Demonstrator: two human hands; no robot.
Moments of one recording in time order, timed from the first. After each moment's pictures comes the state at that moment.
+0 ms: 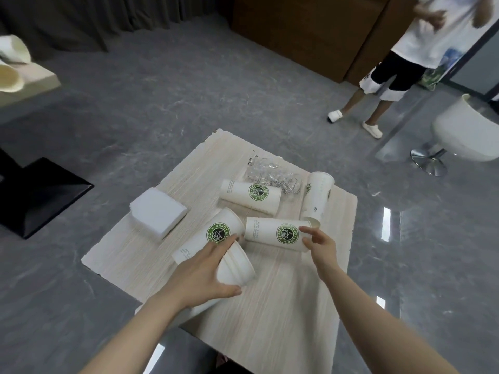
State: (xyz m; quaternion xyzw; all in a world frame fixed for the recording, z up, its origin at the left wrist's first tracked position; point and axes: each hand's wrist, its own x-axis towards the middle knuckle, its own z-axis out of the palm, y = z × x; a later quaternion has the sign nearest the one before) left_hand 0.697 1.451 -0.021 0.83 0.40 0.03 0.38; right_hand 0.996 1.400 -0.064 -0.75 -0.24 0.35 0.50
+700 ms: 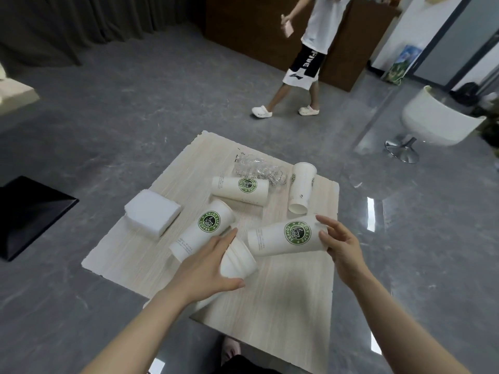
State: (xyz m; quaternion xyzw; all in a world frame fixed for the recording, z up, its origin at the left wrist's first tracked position) left_hand 0.692 1.431 -0.015 0.86 0.35 0.08 0.36; right_hand 0.979 1.320 0.007 -0.64 -0.26 0.39 0.61
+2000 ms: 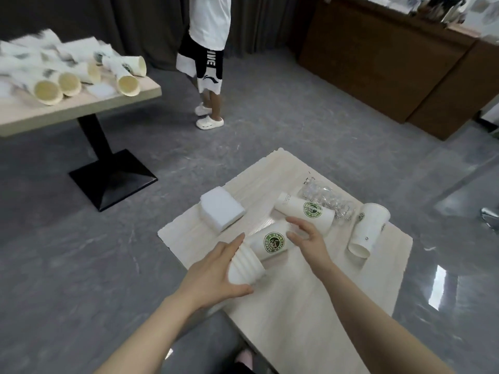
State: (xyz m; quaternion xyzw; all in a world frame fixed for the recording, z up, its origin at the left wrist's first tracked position) left_hand 0.616 1.418 -0.009 0.77 0.52 0.10 0.36; right_hand 0.868 1.456 -0.018 -0.65 -0.47 0.42 0.43
